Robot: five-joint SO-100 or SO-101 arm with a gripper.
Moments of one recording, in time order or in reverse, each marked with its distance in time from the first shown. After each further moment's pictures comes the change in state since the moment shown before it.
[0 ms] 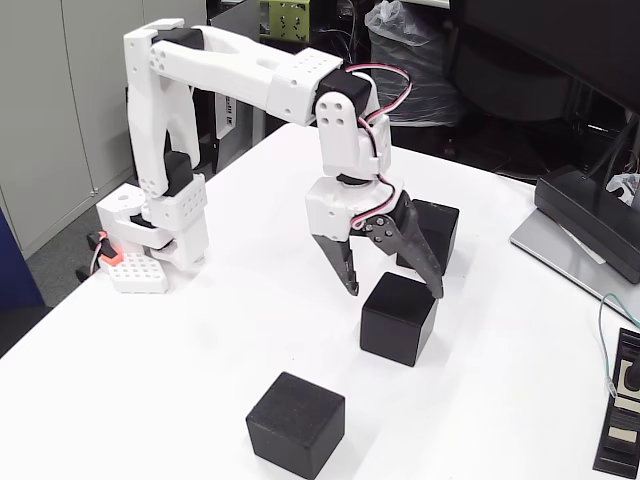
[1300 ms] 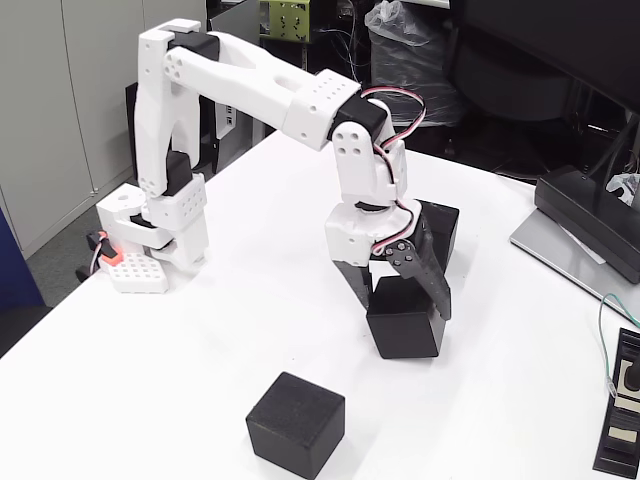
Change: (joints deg) arm 0.0 -9.4 -1.1 -8.6 -0.4
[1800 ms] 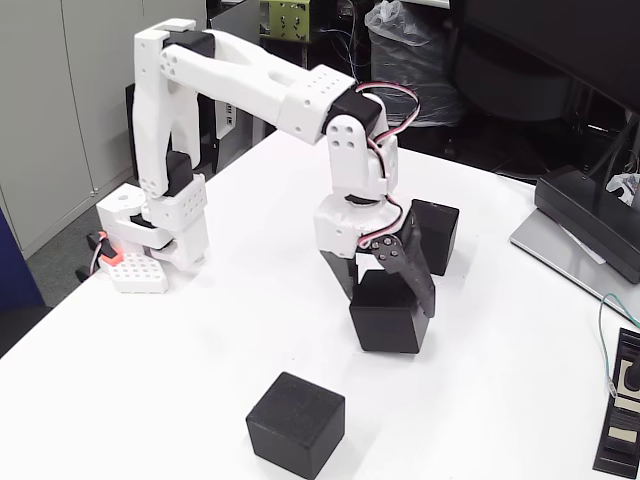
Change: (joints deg) arm -0.2 6.4 0.9 4.7 3.3
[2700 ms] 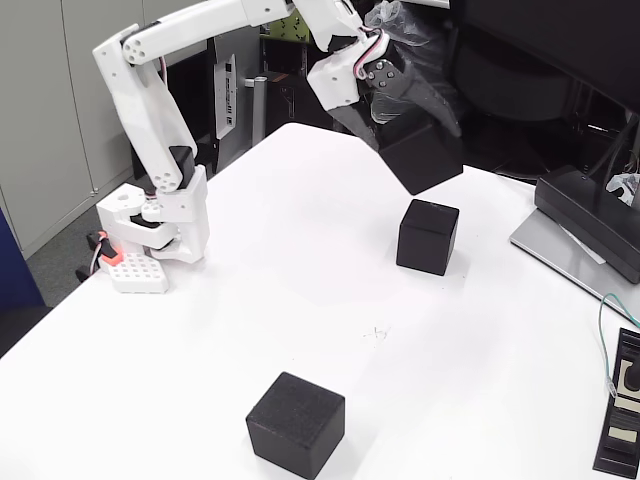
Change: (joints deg) arm -20.3 22.2 -10.9 12.5 11.5
